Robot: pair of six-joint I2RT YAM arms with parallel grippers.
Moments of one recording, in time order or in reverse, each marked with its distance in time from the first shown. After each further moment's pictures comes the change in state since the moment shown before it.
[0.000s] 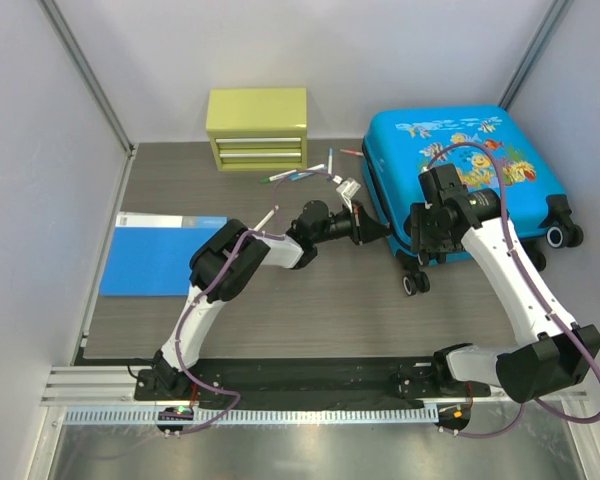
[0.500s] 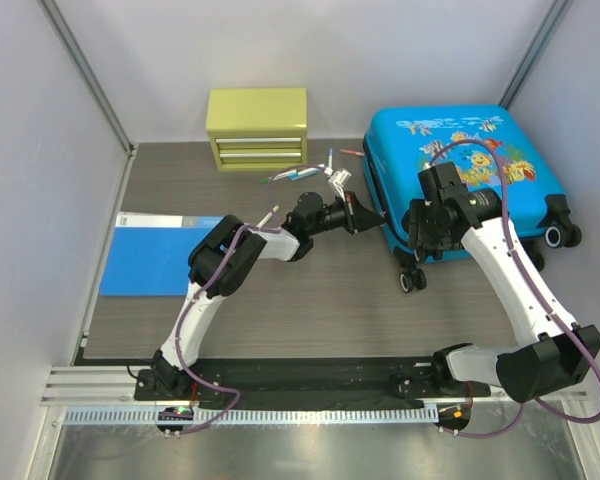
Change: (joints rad) left arm 0.051 0.018 0.039 -0.024 -0.023 -0.079; right arm 0.007 0.003 0.011 0.016 0.002 0.048
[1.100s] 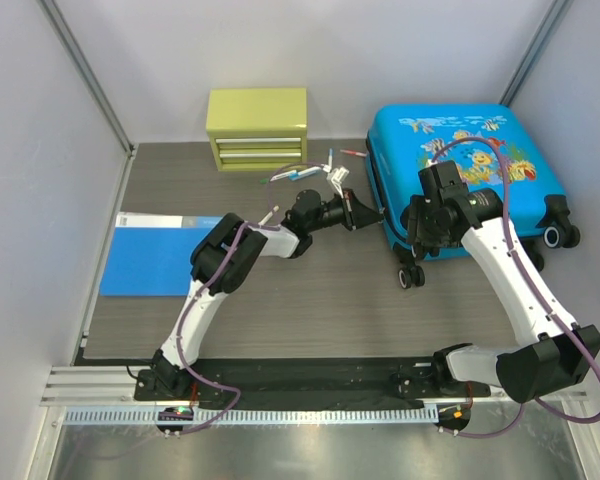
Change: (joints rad) left arm 0.026 0.053 0.072 -0.005 0.047 -0.025; right arm 0.000 0.000 0.000 0.041 0.002 0.042
